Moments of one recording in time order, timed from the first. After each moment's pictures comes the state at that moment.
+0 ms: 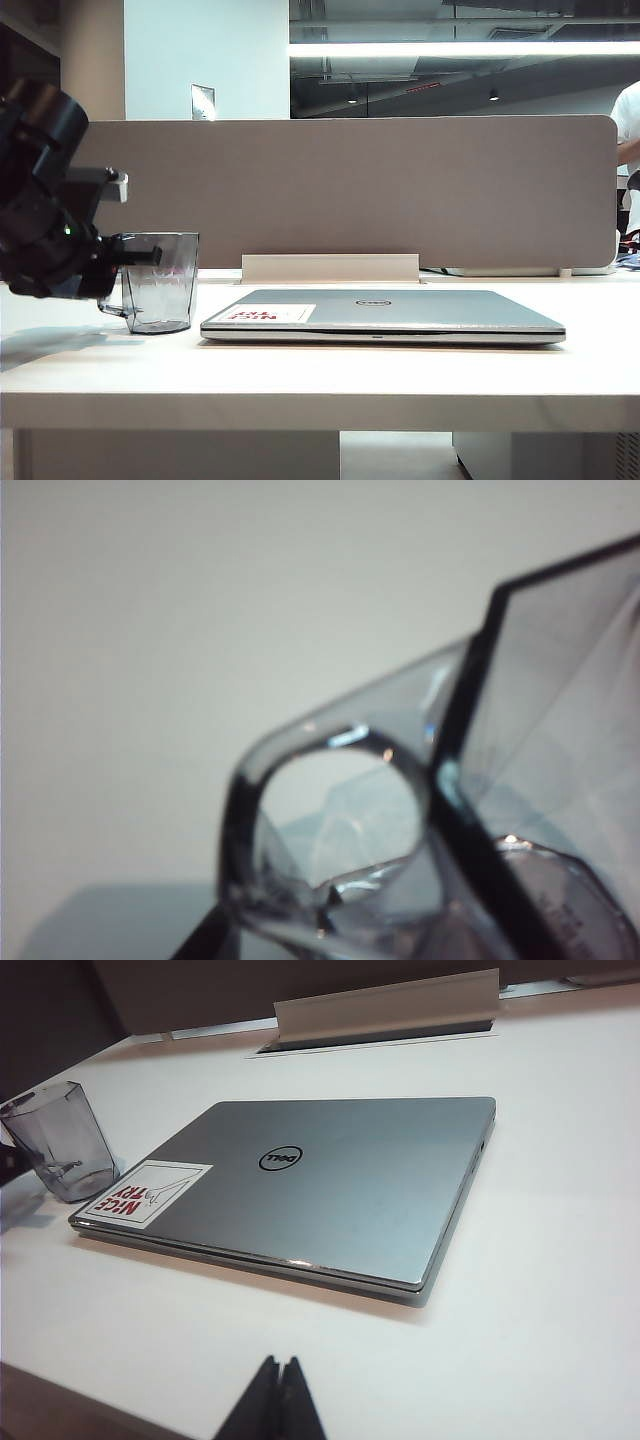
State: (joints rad) left arm -0.25 1.72 0.67 0.56 -0.27 -0.08; right arm 0.02 0.00 0.01 -0.15 -0.37 0.16
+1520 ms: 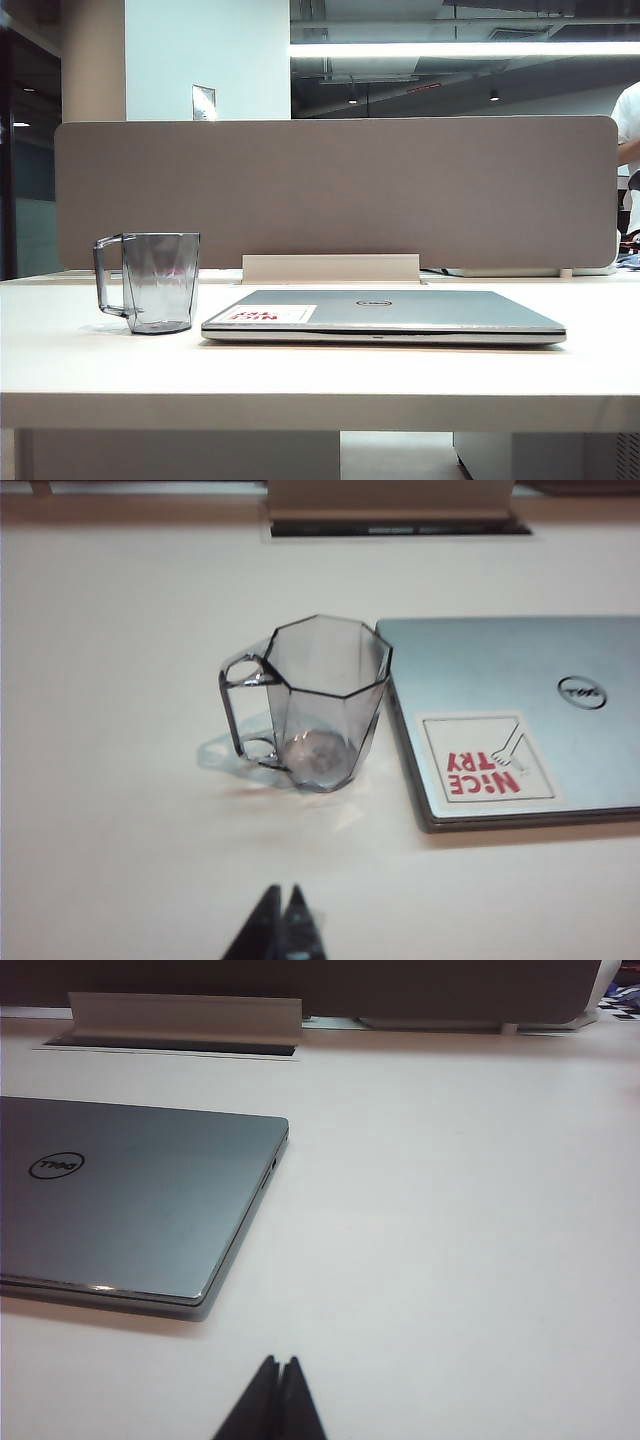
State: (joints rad) left arm -0.51 0.50 0.39 -0.20 -0.30 -0.15; right arm 0.02 0.00 0.01 -0.15 -0.03 -0.02
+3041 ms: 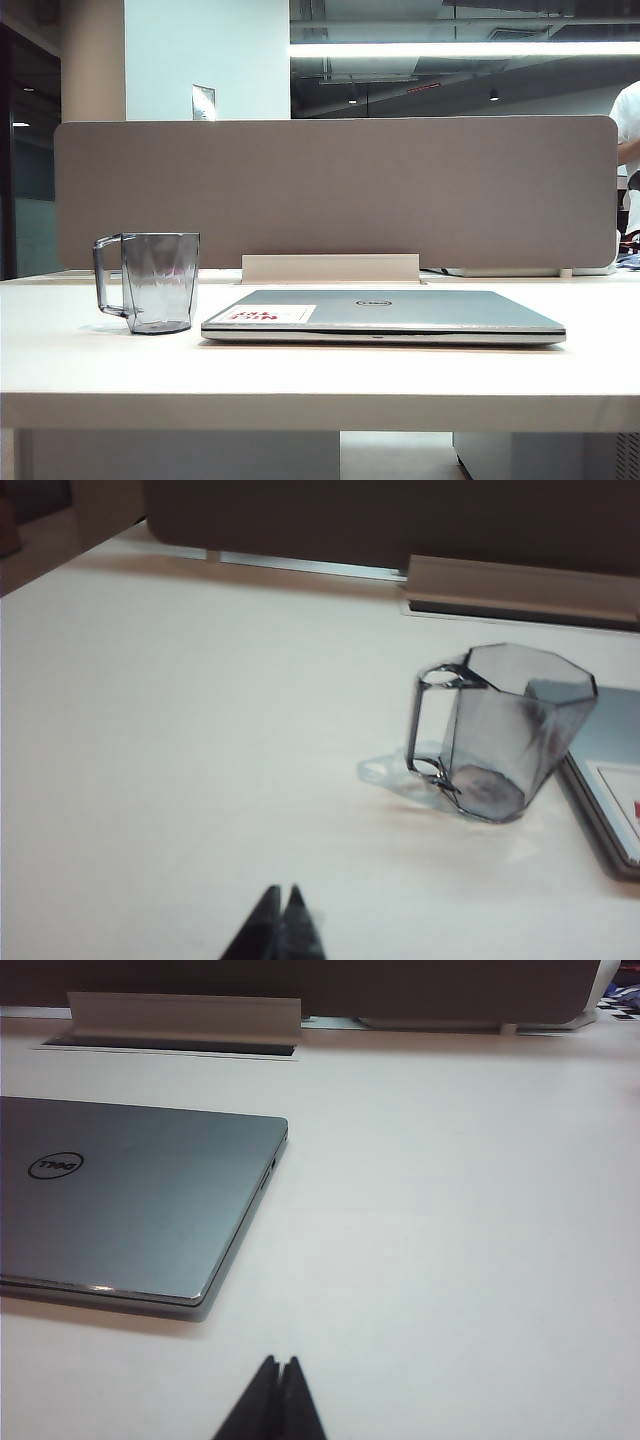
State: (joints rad) left arm 0.02 0.01 0.02 -0.11 0.02 -0.06; right arm 0.02 0.00 0.01 -0.15 -0.03 -0.02
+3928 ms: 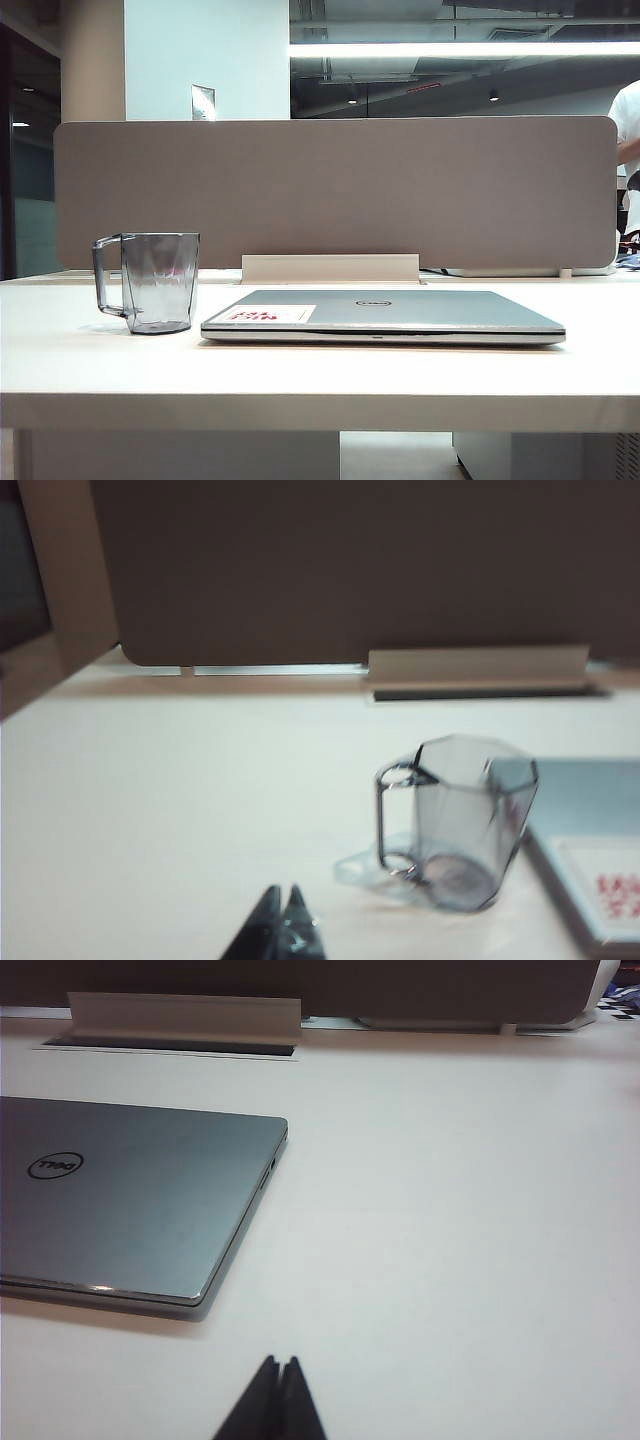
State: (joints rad) left arm 0.02 0.00 0.00 0.09 0.08 0.00; right arm 0.02 0.00 0.01 -0.15 -0.03 -0.02
